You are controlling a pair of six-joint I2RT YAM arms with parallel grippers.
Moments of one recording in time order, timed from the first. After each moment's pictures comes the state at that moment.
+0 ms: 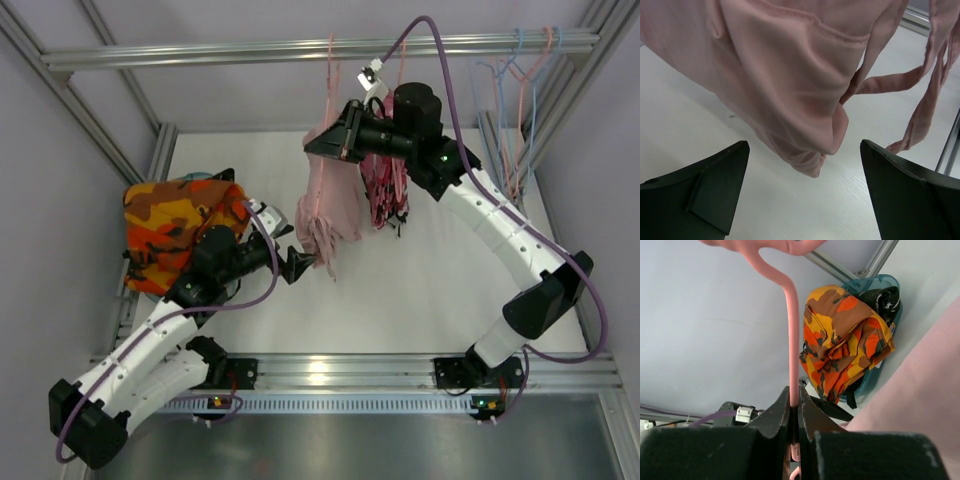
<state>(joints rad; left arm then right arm) -0.55 0.77 0.60 -0.01 0.39 0.02 0.64 1.60 1.76 -0.29 -0.50 0.83</state>
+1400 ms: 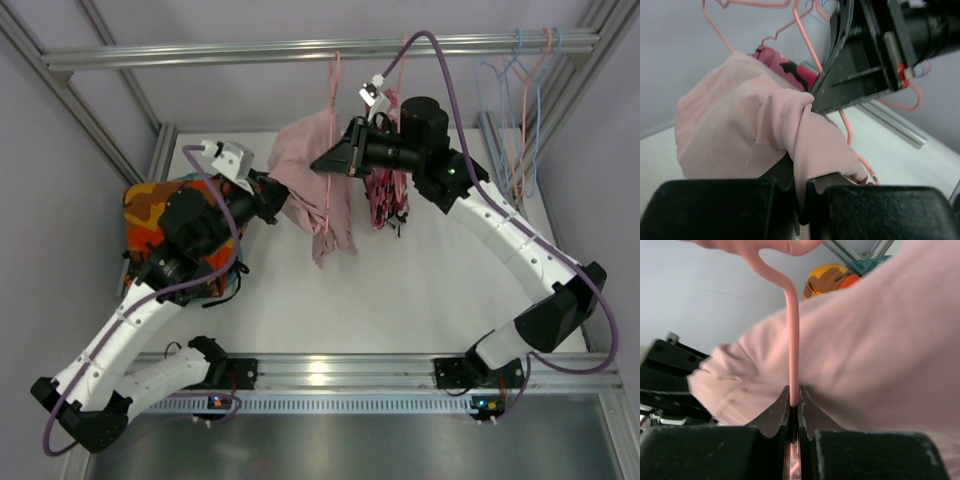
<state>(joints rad) -0.62 0.89 1.02 -0.03 0.13 -0.14 0.64 1.52 1.63 -0.28 -0.56 0.76</state>
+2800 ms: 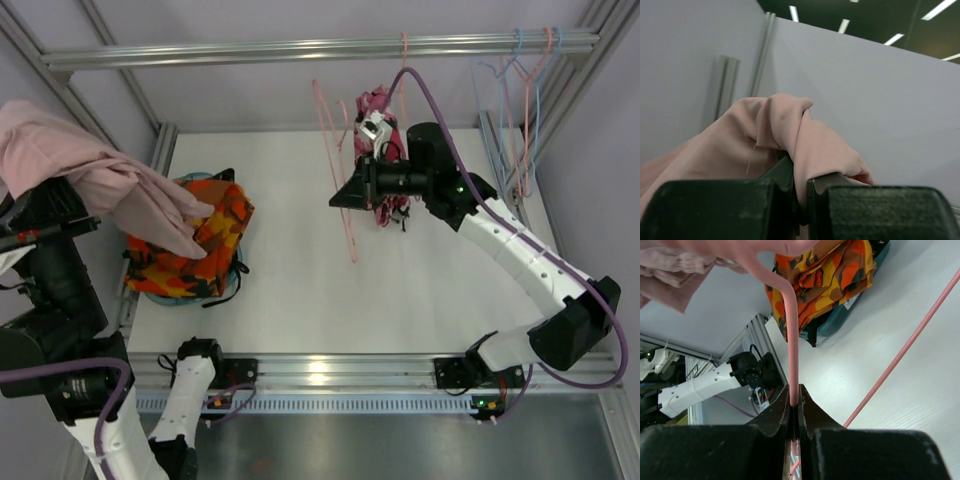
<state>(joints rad) 0.06 0.66 1.56 -0.15 -0.15 -0.24 0.61 1.40 1.40 -0.35 -0.66 0.46</state>
